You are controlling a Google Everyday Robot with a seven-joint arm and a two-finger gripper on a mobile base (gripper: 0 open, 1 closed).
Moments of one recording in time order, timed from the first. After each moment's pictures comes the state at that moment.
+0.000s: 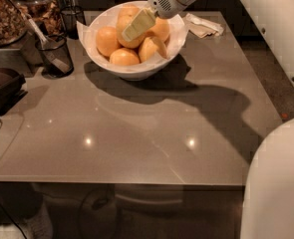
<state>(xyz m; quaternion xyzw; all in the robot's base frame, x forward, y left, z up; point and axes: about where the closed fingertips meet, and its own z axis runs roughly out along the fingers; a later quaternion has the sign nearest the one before) 0.713 0.008 0.975 -0.51 0.76 0.17 0.38</state>
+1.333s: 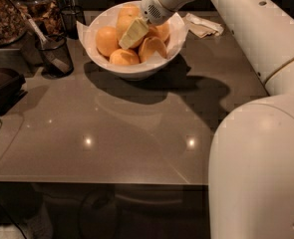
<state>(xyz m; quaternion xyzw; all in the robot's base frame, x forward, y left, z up) 0.742 0.022 0.937 -0.53 0.76 0.15 0.34</state>
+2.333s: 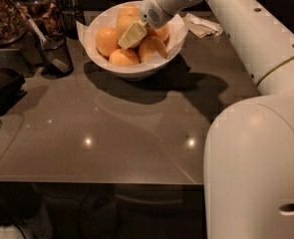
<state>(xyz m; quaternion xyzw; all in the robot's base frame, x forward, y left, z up) 0.744 0.031 0.926 -0.54 0.75 0.18 0.34</state>
